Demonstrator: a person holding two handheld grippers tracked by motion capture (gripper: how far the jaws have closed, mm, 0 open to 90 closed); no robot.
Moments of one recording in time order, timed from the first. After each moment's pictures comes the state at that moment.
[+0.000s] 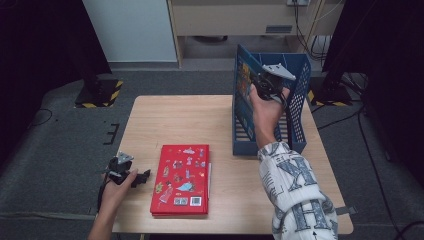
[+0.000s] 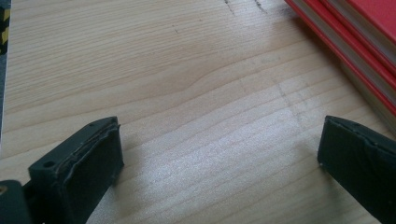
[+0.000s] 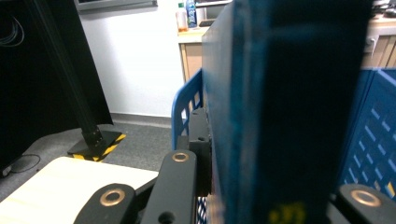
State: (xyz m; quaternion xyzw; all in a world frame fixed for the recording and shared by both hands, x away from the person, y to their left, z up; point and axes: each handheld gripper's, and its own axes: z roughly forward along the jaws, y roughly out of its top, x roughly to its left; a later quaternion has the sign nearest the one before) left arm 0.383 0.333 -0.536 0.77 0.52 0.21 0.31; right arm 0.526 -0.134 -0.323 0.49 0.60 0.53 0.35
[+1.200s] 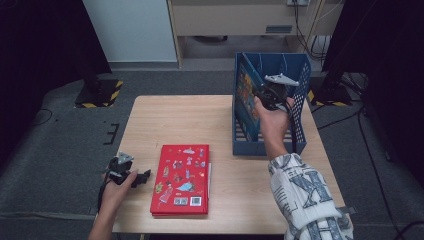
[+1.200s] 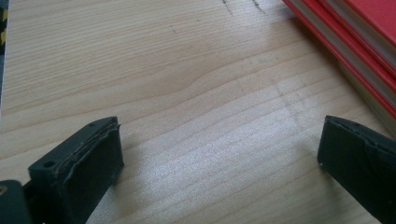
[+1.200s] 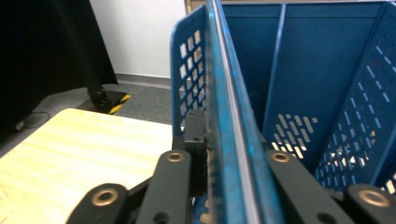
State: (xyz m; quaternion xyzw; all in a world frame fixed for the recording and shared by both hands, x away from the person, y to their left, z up) left arm 0.383 0.332 -0.536 0.77 0.52 0.21 0.31; right arm 0.506 -0.147 -0.335 0.51 0.65 0.48 0.30
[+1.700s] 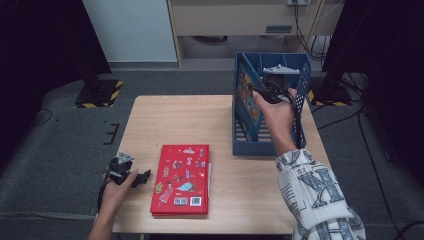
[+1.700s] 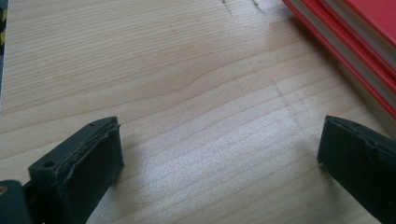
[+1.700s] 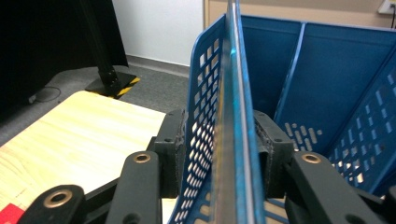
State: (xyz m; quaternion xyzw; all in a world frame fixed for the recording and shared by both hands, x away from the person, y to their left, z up) left arm 0.383 0.332 -0.536 0.77 0.52 0.21 0.31; right arm 0.508 -0.147 -0.307 0.48 0.70 0.46 0.28
